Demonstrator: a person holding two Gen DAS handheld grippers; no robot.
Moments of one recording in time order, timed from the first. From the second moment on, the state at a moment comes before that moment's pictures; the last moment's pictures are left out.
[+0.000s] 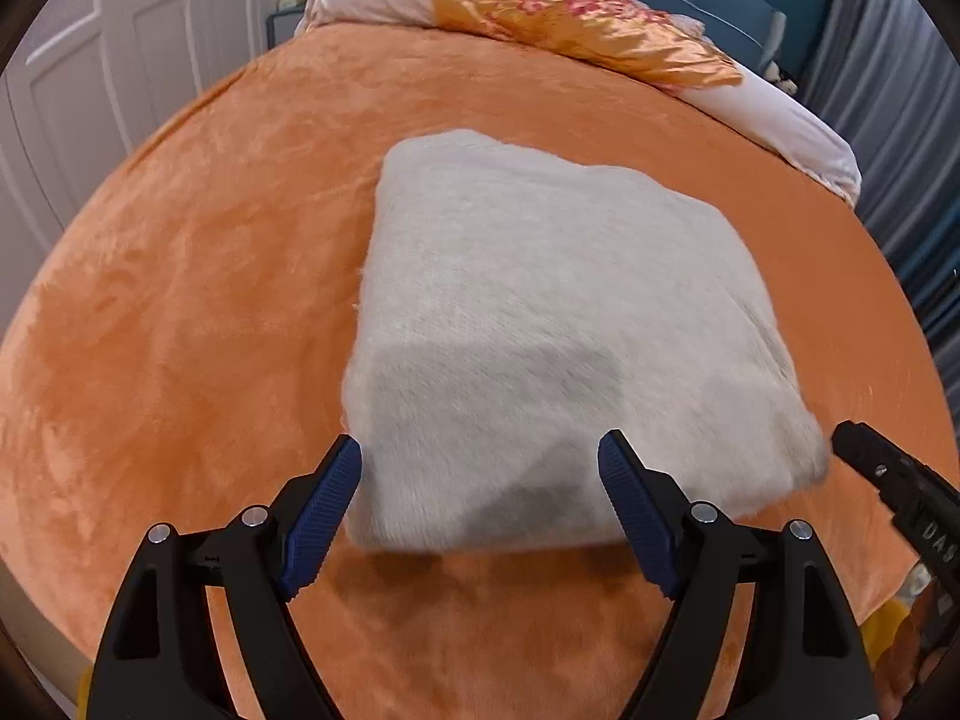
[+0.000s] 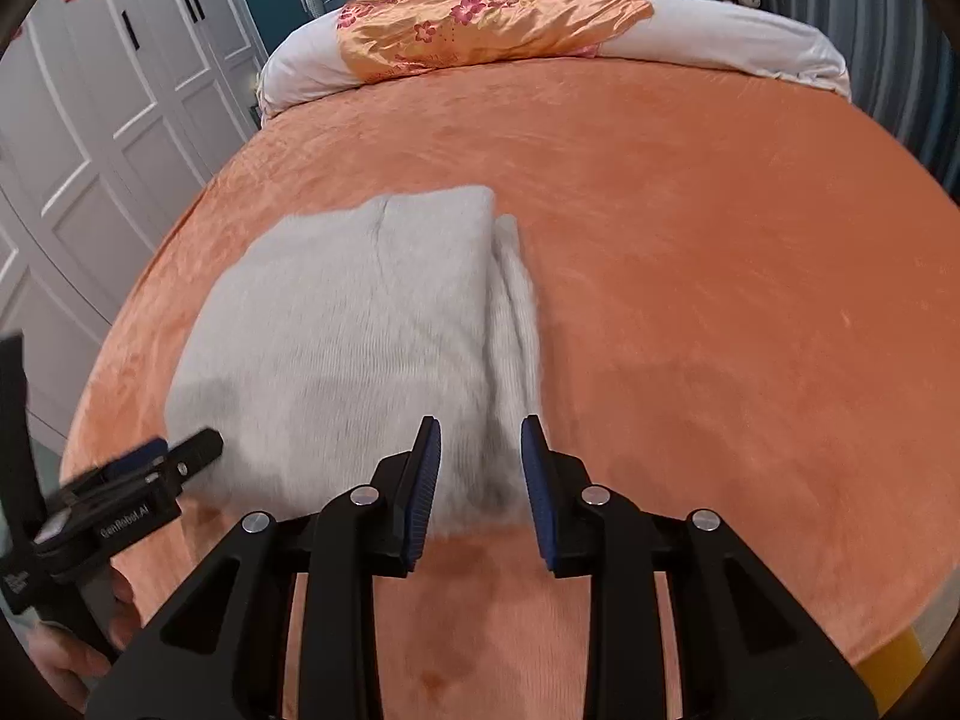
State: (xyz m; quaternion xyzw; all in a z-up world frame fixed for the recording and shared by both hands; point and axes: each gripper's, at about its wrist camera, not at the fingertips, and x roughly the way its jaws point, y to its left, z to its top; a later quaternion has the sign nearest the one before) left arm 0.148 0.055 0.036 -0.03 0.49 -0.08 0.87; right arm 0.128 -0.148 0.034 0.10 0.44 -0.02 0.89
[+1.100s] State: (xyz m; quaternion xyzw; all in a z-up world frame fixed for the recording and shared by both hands) left arm 0.044 0.041 -0.019 0.04 0.48 -0.04 0.87; right arm 0.020 -0.120 -0.041 0.06 0.43 -0.04 0.90
